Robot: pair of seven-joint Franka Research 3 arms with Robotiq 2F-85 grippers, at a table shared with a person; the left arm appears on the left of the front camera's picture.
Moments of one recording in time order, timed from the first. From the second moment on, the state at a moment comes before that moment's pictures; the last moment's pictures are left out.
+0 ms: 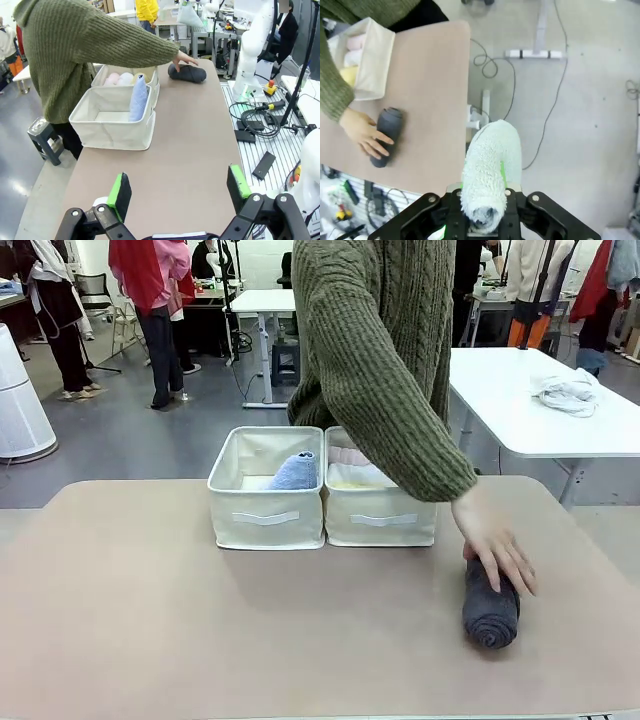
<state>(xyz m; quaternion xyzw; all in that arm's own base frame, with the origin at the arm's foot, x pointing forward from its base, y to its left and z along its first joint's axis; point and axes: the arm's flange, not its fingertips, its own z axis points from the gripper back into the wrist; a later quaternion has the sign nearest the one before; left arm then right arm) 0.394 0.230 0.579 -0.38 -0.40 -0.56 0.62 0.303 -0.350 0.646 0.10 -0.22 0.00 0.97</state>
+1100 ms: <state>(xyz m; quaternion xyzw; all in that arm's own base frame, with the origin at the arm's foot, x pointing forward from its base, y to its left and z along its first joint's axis) 0.394 0.230 0.579 -0.38 -0.40 -0.56 0.62 0.370 -0.285 0.633 0.13 -0.19 0.10 0.97</state>
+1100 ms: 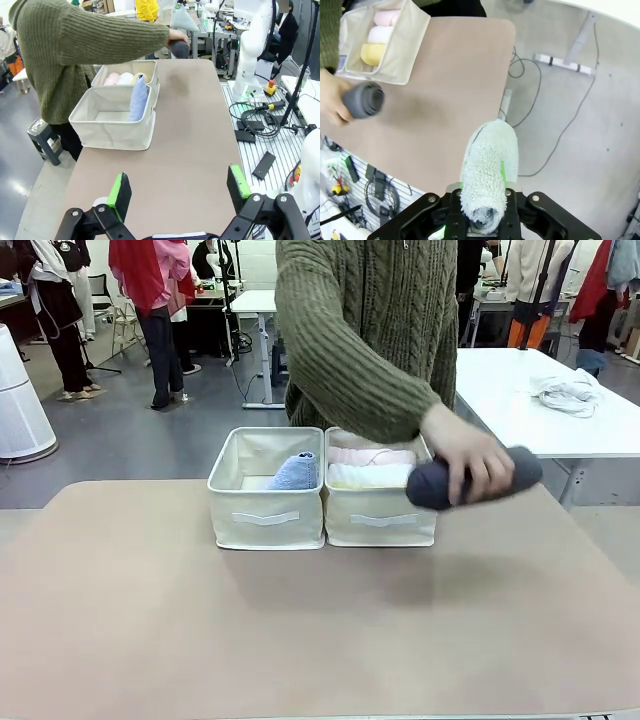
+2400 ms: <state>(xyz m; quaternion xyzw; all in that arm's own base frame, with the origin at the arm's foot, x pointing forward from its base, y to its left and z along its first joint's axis) 0.394 0.230 0.579 -0.38 -0.40 -0.56 0.62 0.426 -0.067 0.591 0.11 -0.08 0.34 0.93</state>
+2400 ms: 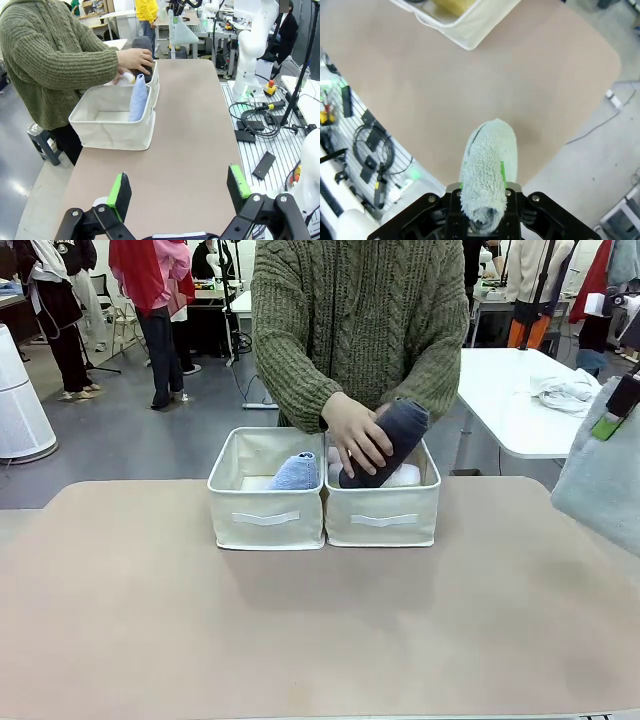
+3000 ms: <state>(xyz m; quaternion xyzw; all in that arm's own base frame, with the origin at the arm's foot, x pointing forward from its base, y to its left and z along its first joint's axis) 0.394 0.230 0.579 -0.38 -0.40 -0.56 0.62 0.426 -0.073 0.590 0.11 -0.08 0.33 0.93</state>
